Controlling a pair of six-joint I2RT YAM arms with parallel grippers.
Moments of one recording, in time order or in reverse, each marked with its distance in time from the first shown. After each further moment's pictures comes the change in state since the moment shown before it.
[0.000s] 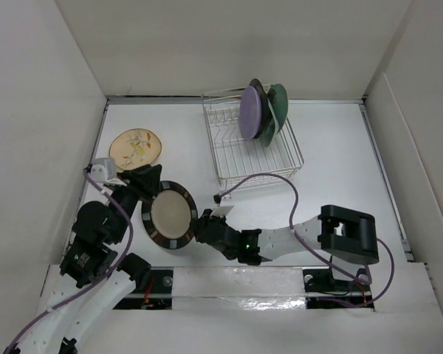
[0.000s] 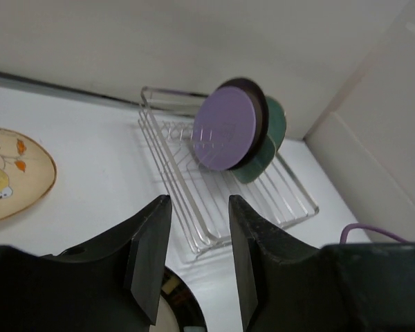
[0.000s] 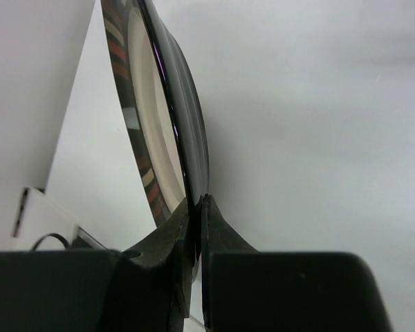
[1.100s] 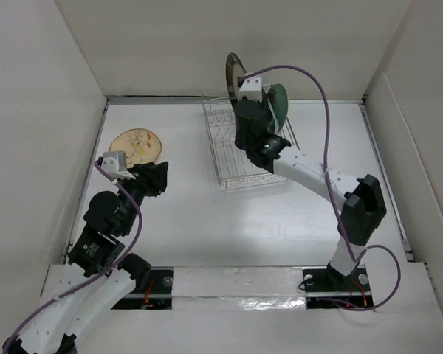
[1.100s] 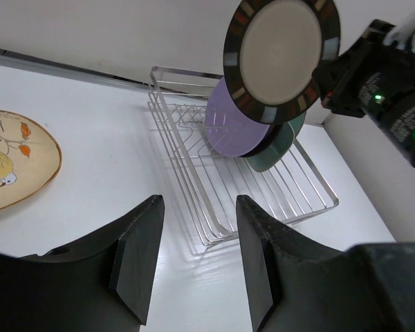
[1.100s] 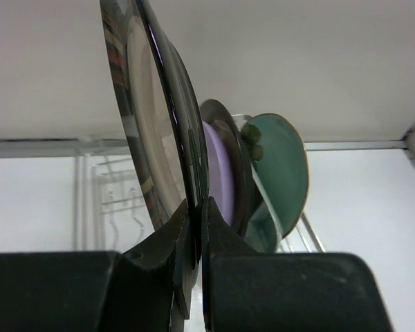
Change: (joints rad) left arm 0.008 0.060 -0.020 0.040 -0.029 0.000; right arm -0.585 -0.024 0.678 -0.263 0.200 -1.072
